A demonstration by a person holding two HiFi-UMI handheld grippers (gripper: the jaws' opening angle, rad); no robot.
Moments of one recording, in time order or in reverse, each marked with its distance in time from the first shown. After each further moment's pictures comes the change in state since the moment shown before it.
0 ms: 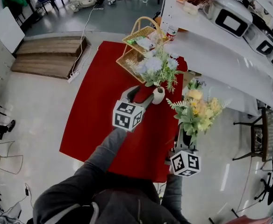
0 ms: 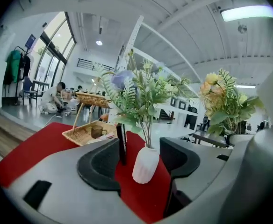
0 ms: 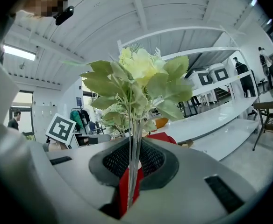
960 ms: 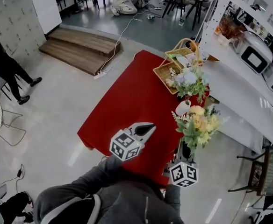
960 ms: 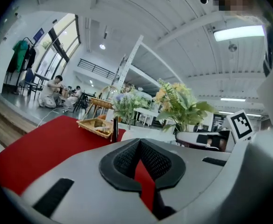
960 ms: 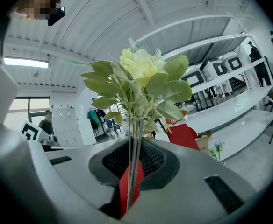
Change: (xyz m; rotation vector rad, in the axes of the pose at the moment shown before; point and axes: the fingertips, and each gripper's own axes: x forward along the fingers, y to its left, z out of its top) left arm -0.177 -0.052 -0.046 -0.078 -0.092 -0.092; right arm -0.037 0.093 -0.026 0.022 0.042 0.193
